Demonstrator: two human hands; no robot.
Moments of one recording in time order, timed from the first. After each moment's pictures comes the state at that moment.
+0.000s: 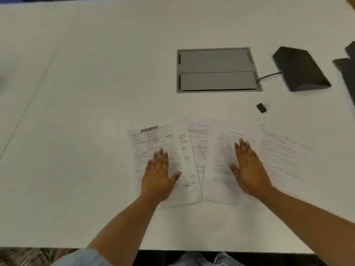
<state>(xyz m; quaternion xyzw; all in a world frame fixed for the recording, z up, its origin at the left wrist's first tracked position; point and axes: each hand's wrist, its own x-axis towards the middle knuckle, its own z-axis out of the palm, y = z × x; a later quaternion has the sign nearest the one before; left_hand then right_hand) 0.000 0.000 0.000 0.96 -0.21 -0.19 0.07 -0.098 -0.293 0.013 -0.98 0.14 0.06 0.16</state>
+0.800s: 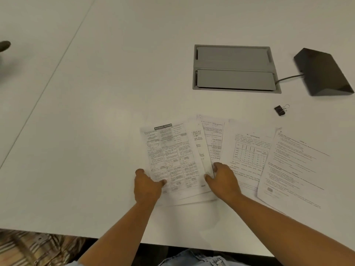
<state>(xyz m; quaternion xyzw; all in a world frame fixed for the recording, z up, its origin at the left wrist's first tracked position) -0.006 0.055 -0.005 0.88 0.26 -0.21 0.34 -0.062 -0.168 0.012 -0.89 0.27 0.15 0.32</state>
